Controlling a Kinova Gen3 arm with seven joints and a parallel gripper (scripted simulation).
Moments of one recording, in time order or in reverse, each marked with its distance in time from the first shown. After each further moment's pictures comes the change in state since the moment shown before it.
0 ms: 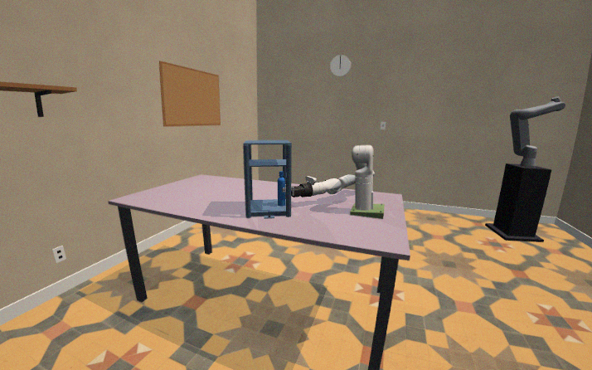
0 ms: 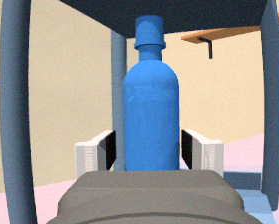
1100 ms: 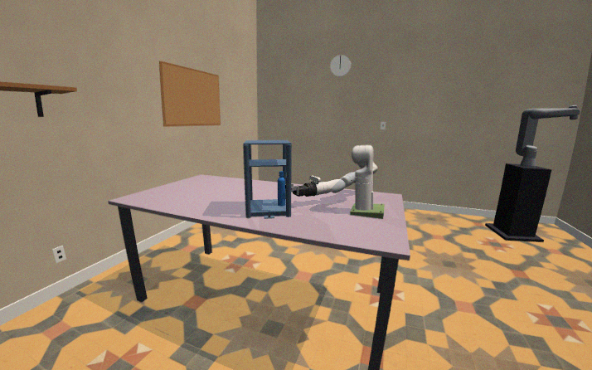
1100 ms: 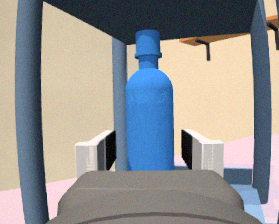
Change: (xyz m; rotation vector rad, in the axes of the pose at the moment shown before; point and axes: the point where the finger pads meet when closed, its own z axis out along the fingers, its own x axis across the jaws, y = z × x) arm 0.001 -0.001 -0.028 0.006 0.004 0.005
